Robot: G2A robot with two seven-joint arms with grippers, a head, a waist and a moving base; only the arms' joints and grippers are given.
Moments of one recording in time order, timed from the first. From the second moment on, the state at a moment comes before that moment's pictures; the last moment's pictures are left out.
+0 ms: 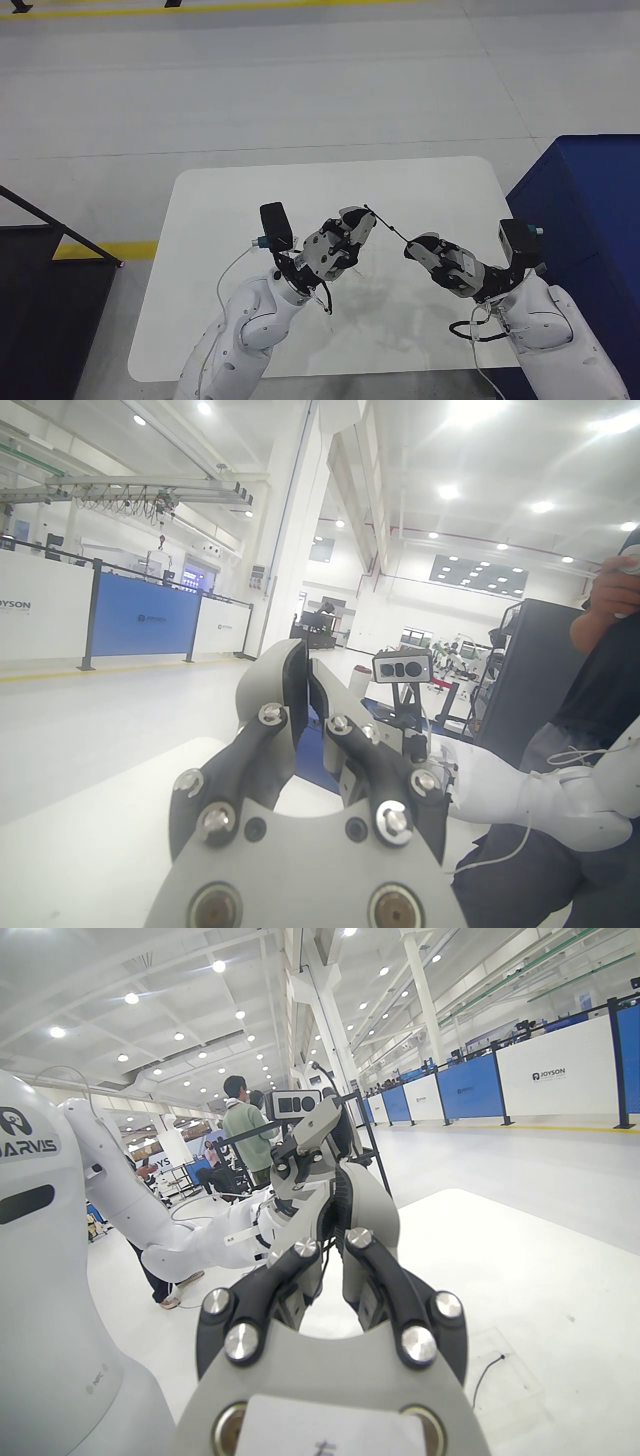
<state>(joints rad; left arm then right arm) 1.23 -1.42 -1.03 -1.72 0.93 -0.62 0.24 -1.51 -0.99 1.50 -1.85 -0.27 -0.99 0.26</state>
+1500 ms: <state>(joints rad) 1.22 -1.41 -1.04 -1.72 0.77 -0.67 0.10 -1.51 -1.00 1.49 -1.87 -0.28 -0.93 0.24</state>
